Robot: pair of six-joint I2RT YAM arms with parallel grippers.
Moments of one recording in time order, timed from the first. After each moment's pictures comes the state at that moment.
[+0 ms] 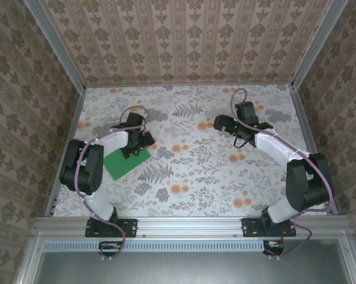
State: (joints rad) left arm -0.36 1.75 1.02 -0.48 -0.02 -0.76; right arm 0.24 1.54 1.01 -0.28 -0.04 0.53
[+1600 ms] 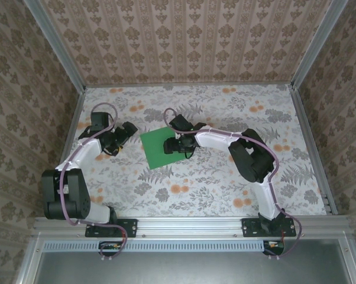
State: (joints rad) left arm -0.04 1.42 0.89 -0.44 0.35 -0.75; right arm 0.70 2.11 1.48 -0.47 -0.13 0.56
